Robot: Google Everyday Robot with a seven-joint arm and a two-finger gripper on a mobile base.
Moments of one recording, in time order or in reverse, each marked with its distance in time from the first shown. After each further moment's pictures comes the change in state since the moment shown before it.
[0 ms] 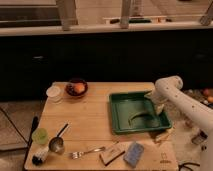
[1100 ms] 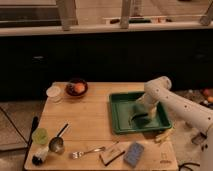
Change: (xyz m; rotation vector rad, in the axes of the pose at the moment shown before) arm -0.067 0.001 -0.004 -0.081 -0.043 -0.154
